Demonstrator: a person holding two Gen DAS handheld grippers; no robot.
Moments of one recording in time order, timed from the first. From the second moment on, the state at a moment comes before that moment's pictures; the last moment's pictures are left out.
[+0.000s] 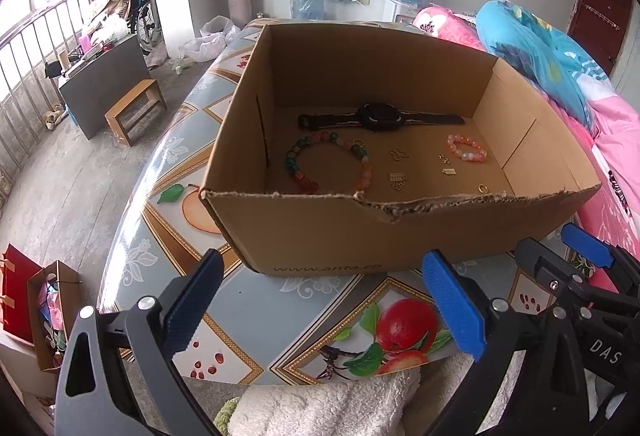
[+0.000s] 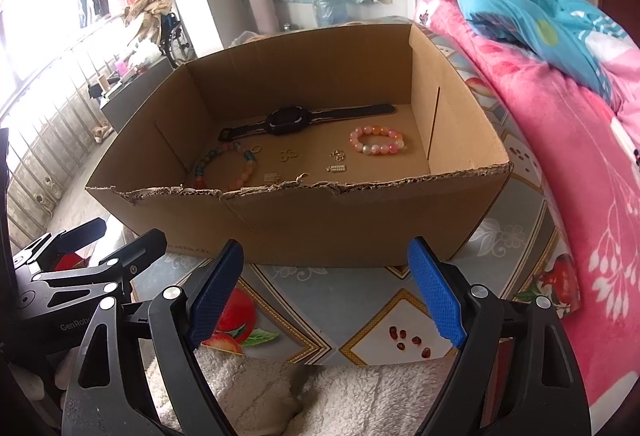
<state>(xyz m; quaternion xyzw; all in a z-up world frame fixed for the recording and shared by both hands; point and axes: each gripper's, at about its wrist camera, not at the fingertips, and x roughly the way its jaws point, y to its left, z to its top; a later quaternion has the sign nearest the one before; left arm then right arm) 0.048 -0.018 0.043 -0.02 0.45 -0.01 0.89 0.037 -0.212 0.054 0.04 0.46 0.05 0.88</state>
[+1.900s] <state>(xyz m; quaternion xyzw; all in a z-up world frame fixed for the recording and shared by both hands) 0.048 -0.025 0.044 -0.01 0.45 -0.01 0.89 0.038 -0.216 0.054 0.04 0.47 0.05 0.88</state>
